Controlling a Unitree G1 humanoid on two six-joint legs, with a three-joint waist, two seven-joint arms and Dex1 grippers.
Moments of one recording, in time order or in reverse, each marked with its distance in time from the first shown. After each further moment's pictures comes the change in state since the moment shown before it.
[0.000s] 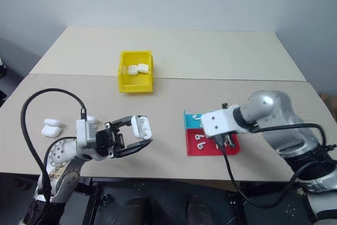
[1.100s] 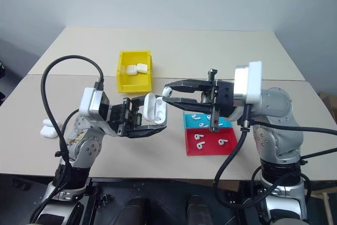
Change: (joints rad) left arm -0.310 -0.125 -0.041 0.138 -0.116 0.126 -0.189; right arm 0.045 0.465 -0.238 -0.023 0.643 -0.176 -0.259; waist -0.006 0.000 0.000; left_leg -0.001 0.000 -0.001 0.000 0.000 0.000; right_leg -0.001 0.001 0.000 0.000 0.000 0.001
